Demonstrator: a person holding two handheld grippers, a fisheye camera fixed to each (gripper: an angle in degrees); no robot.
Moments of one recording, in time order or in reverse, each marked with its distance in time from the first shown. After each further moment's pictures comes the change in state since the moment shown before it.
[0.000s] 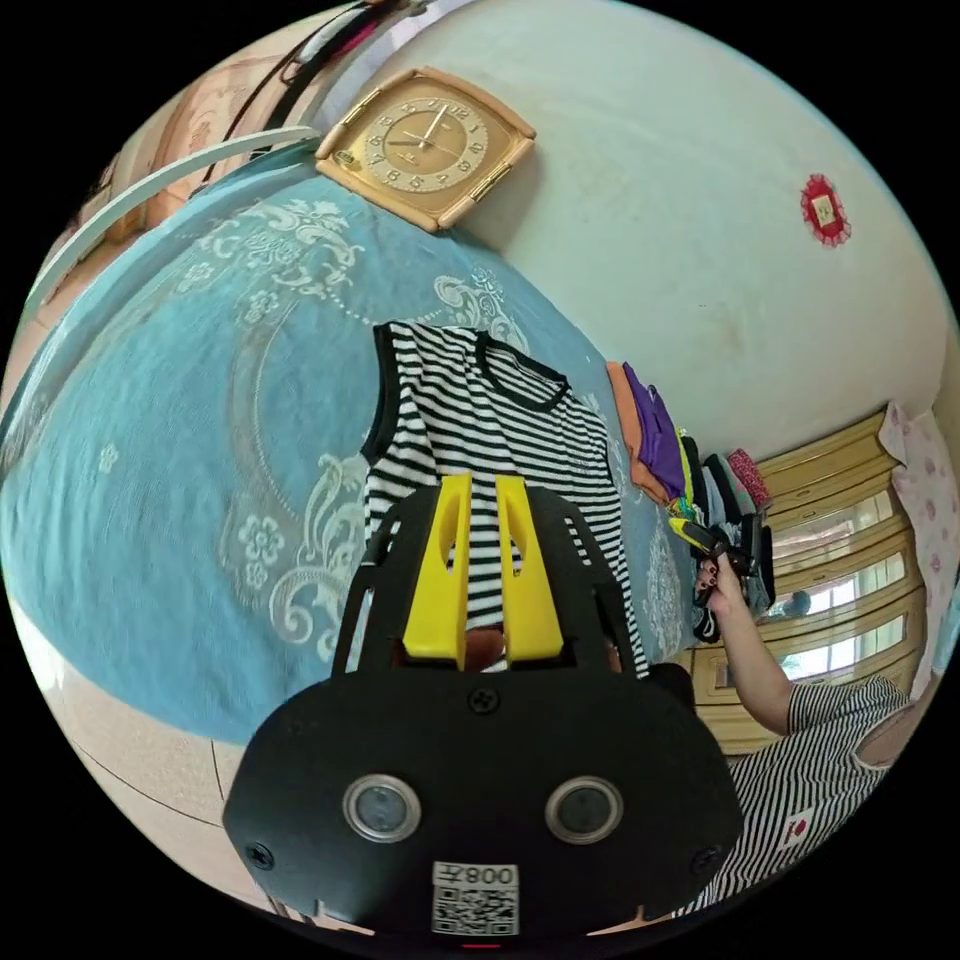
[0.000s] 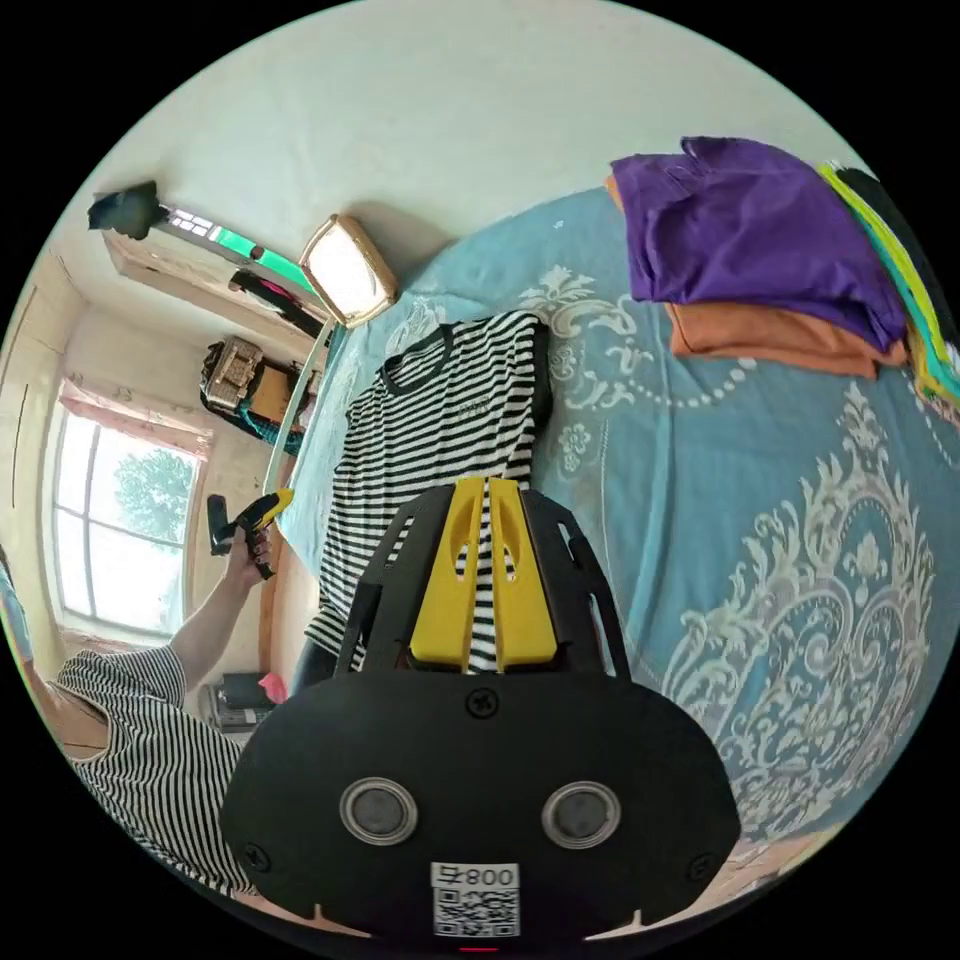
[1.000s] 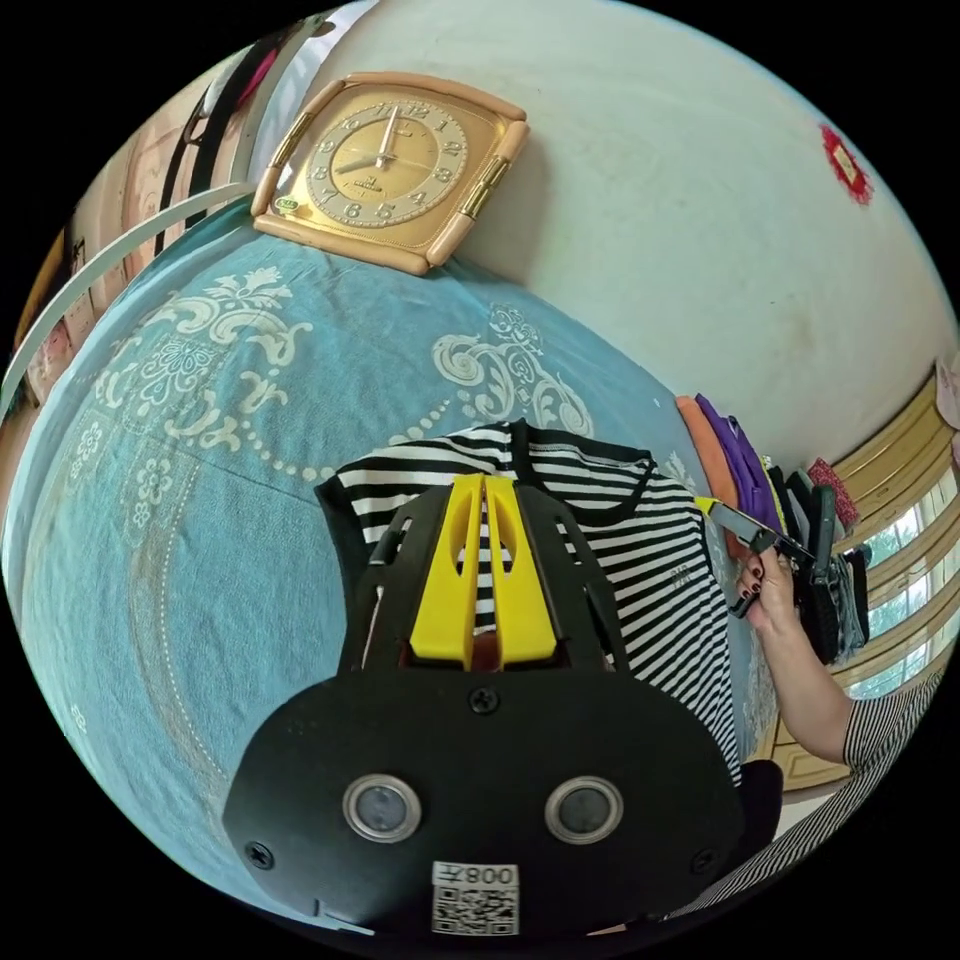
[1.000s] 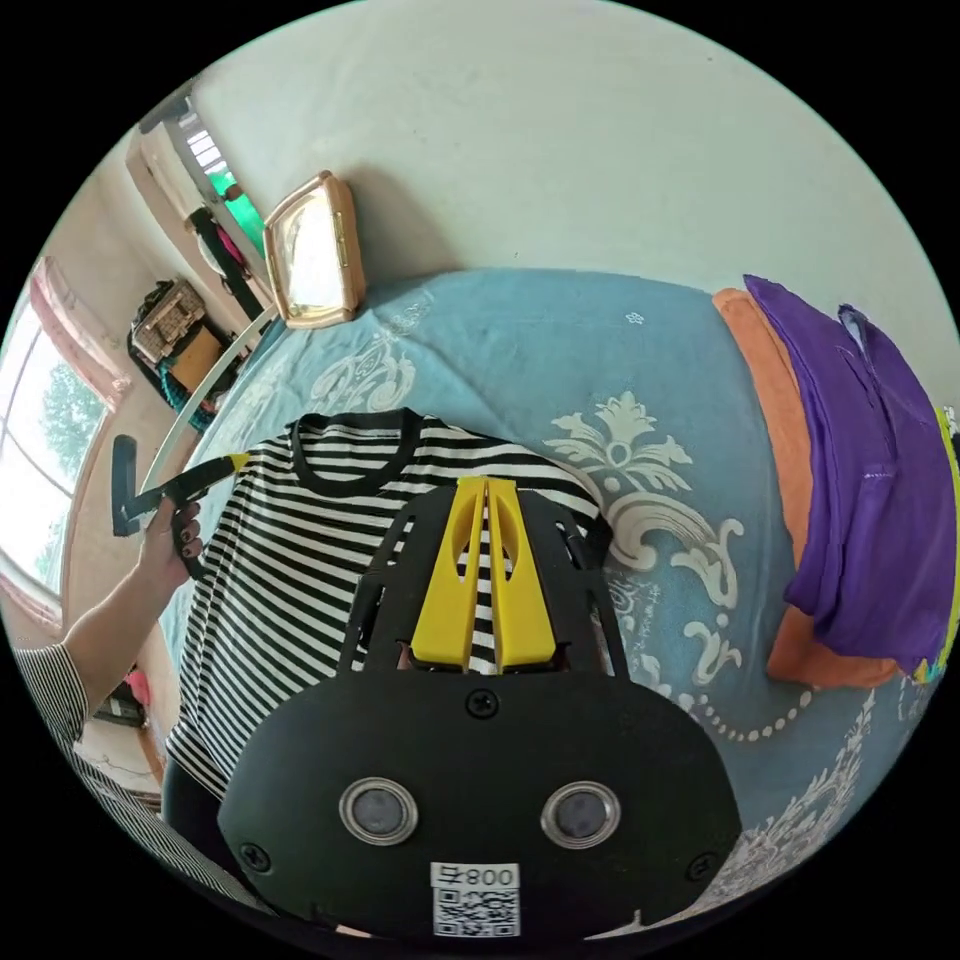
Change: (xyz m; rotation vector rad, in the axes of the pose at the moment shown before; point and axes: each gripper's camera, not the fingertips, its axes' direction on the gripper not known) left arm 0.010 -0.173 0.191 0.106 -0.173 0.124; right arm -0.029 -0.123 0.245 0.115 0.263 -0.228
